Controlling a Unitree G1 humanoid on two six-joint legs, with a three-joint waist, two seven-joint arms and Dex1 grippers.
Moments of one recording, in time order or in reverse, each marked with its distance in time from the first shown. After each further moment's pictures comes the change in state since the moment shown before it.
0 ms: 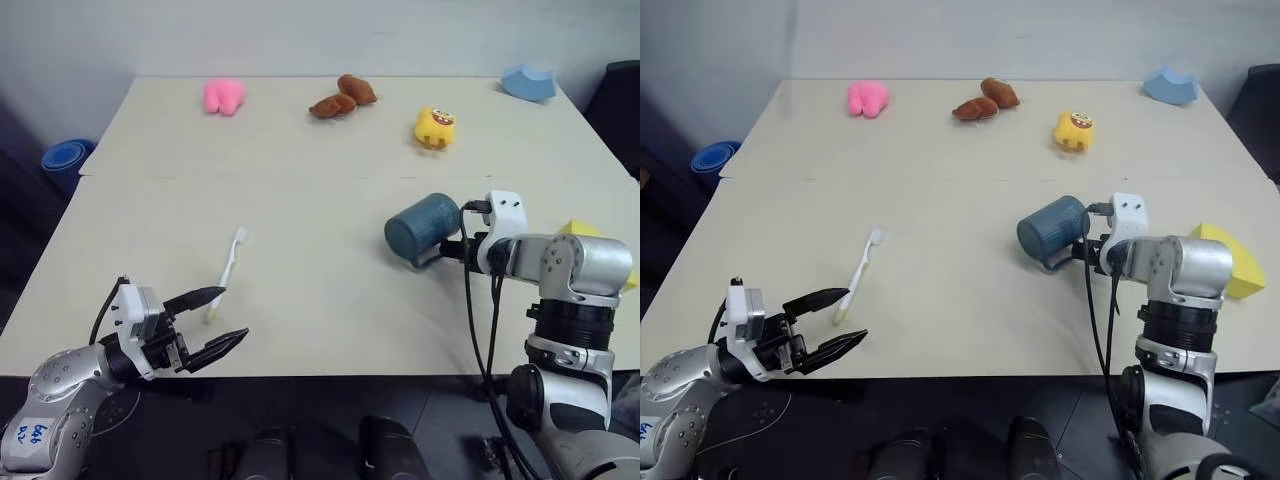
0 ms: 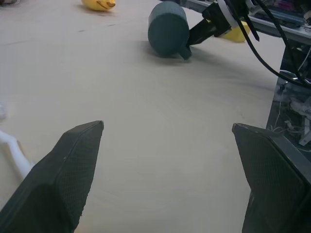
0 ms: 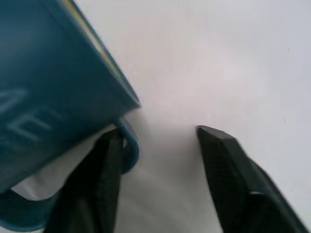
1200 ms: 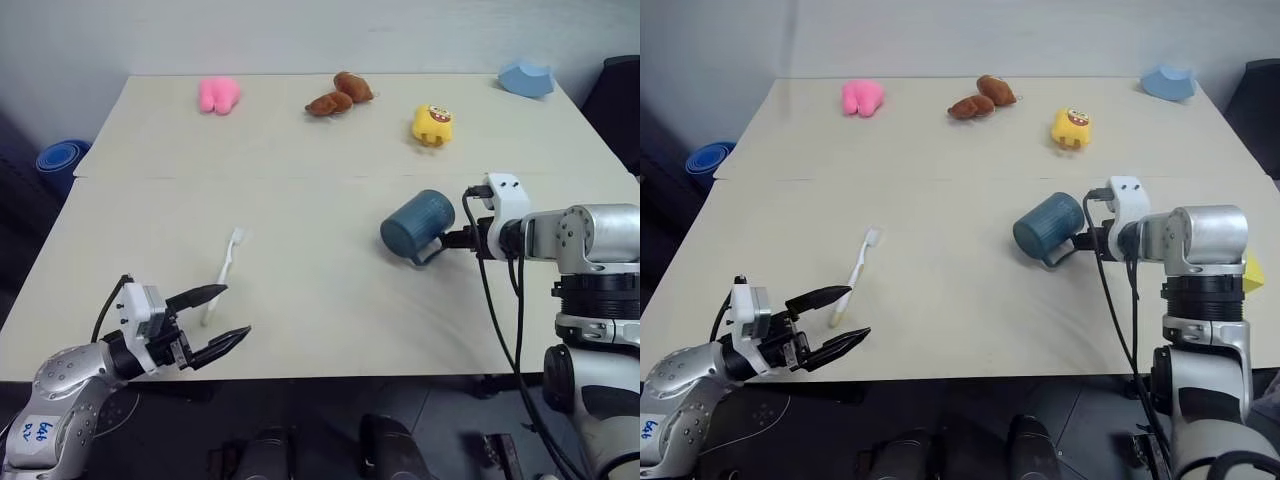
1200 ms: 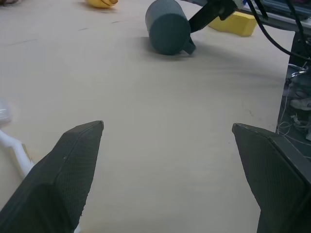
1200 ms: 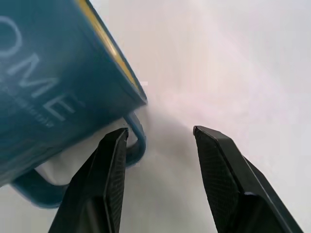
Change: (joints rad) left arm -0.013 -0.002 -0.016 0.004 0.030 -0.012 0.018; right arm -0.093 -0.191 0.158 0.128 0.050 -0.031 0.194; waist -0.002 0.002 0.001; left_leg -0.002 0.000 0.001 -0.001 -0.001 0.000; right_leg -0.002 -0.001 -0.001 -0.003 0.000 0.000
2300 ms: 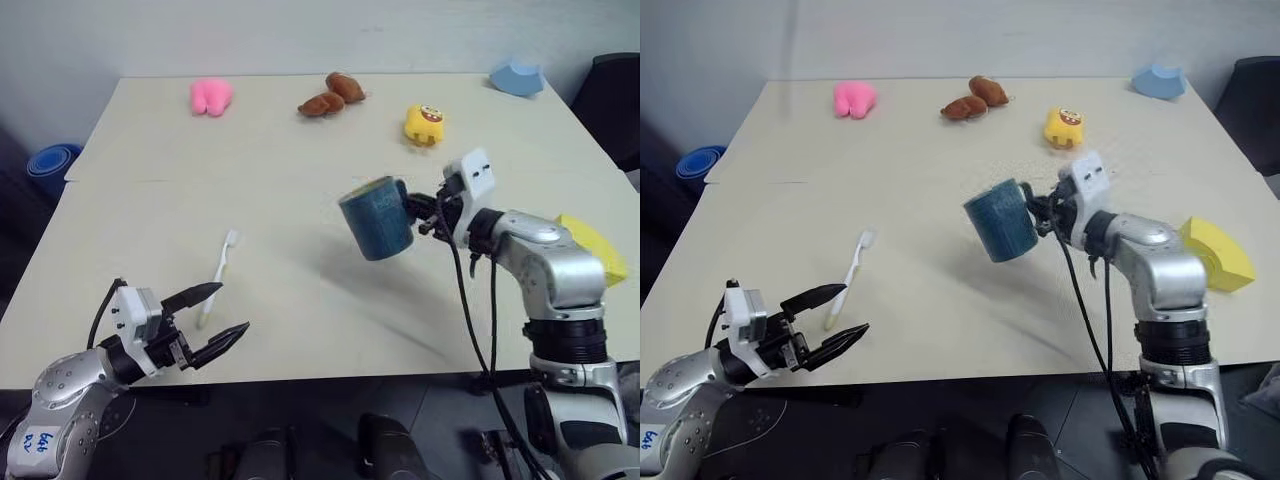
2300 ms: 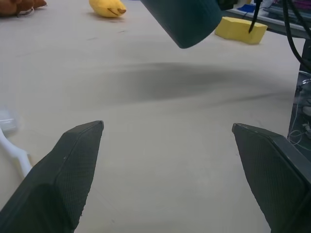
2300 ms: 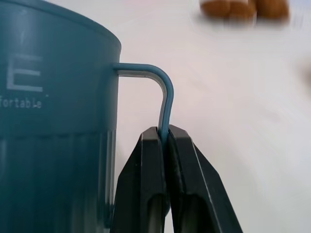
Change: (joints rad) left arm 0.025 -0.040 0.014 -0.025 0.003 -0.029 0.060; right arm 0.221 0.189 0.084 -0.177 -0.058 -1.003 0.212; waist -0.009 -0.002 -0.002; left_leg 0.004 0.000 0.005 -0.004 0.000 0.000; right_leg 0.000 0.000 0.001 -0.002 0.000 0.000
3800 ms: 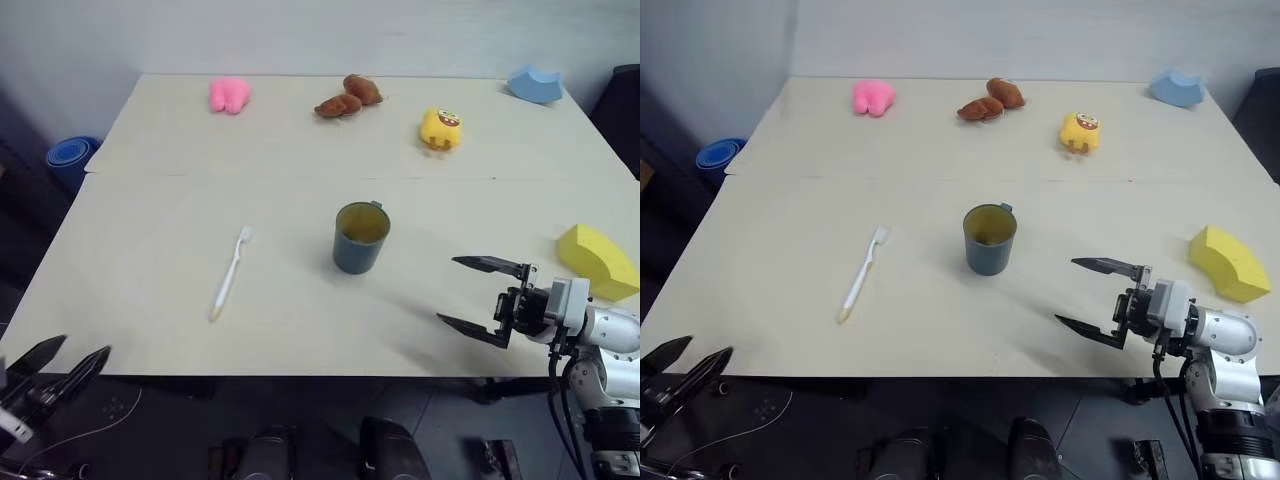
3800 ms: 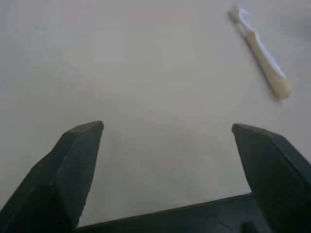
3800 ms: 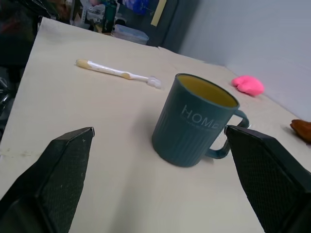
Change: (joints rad) left arm 0.239 0.087 0.434 0.077 -0.195 0.336 0.219; right arm 0.493 -0.237 -0.152 0.135 0.362 -0.863 0.746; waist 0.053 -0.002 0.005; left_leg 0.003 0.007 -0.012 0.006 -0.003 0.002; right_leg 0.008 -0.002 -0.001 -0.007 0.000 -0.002
